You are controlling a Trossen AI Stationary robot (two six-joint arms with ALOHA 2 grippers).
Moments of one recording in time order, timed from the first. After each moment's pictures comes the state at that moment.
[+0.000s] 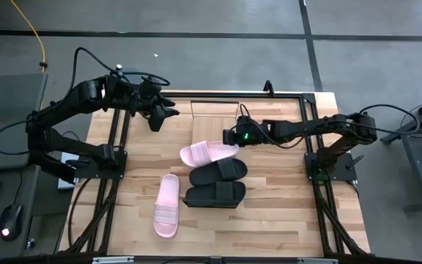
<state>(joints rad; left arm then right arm) 0.43 1.15 1.50 -0.92 0.08 -0.28 -0.13 1.53 0.95 -0.17 0.13 1.24</state>
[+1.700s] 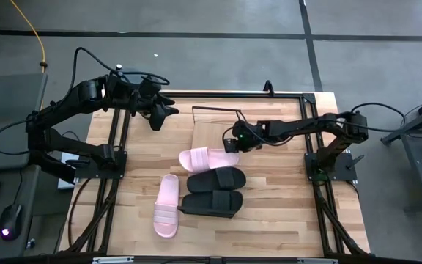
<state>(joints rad) 0.43 1.15 1.50 -0.92 0.06 -0.28 -0.17 1.62 0.95 -0.32 -0.04 1.14</state>
